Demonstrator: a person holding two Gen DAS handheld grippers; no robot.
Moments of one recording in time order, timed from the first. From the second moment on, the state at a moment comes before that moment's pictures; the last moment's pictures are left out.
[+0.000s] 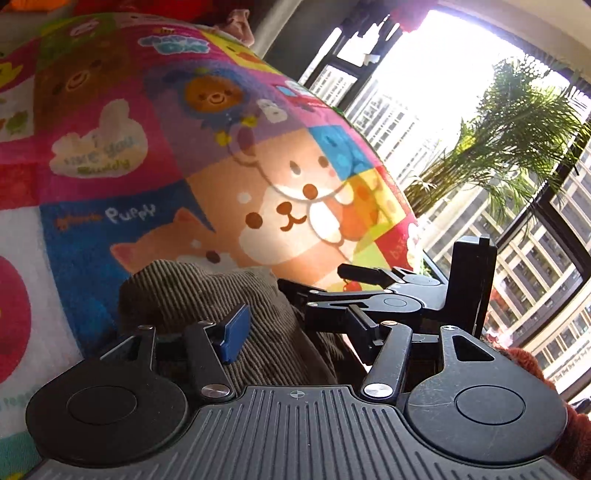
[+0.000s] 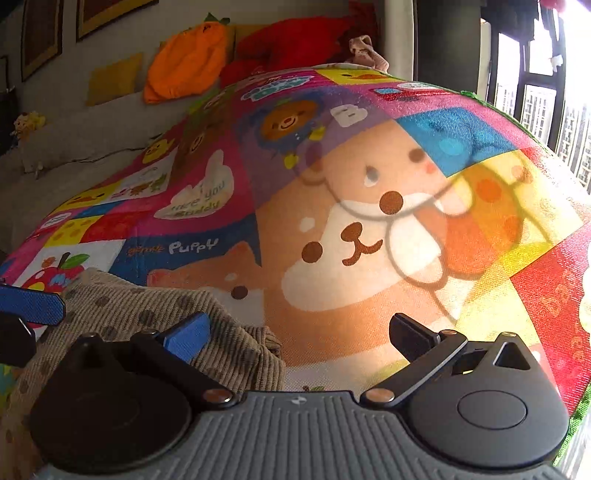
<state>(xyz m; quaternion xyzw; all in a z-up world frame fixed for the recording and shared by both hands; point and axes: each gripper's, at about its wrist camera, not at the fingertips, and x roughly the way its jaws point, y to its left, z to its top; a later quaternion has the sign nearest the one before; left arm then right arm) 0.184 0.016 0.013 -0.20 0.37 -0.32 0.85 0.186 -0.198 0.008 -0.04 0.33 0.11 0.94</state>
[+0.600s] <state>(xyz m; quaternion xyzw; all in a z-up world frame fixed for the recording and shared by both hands) 0.129 0.061 0.007 -0.14 0.41 -0.22 0.87 0.183 -0.226 0.004 0.02 0.32 0.14 0.94</state>
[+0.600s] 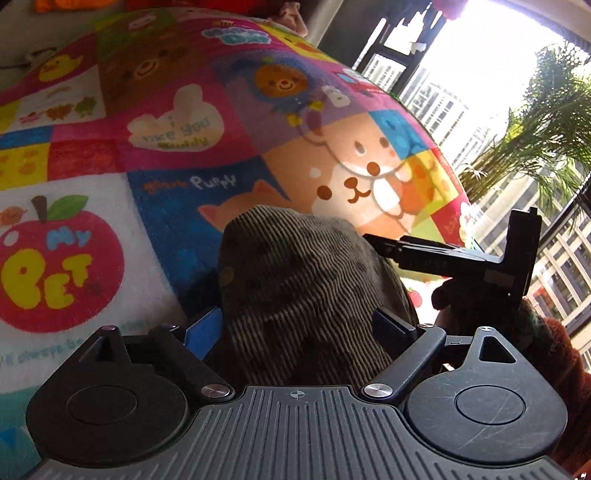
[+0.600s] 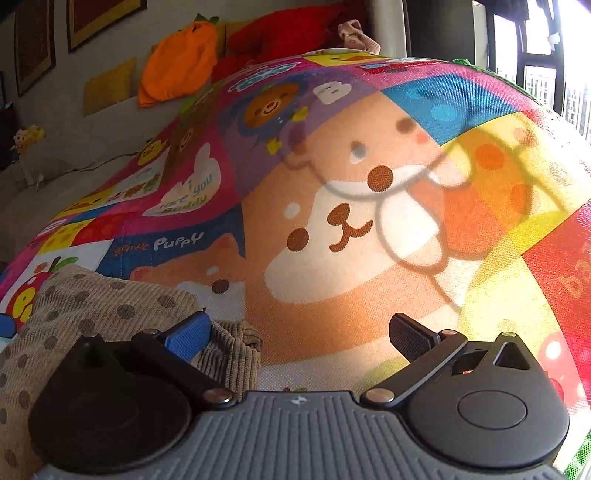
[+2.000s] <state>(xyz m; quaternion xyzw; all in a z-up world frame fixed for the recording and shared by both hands) 0.292 0.151 0.051 -0.16 0.30 -0.24 0.91 0.226 -0.090 0.041 -0.07 0.24 0.33 0.91</state>
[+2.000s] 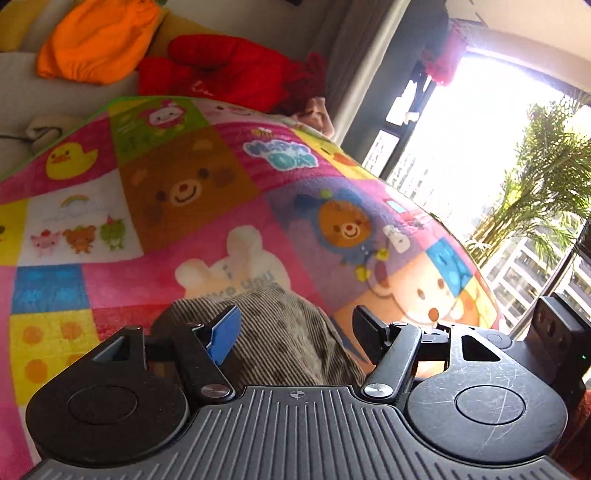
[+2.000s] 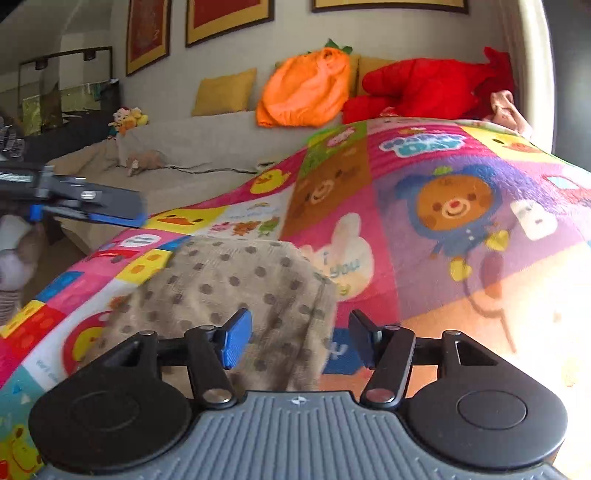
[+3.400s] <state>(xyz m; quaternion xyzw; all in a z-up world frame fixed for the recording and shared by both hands) 0.243 0.137 -0.005 -0.14 0.33 -0.24 0.90 0.307 -0.036 0.028 -0.10 0.29 0.26 0.91</state>
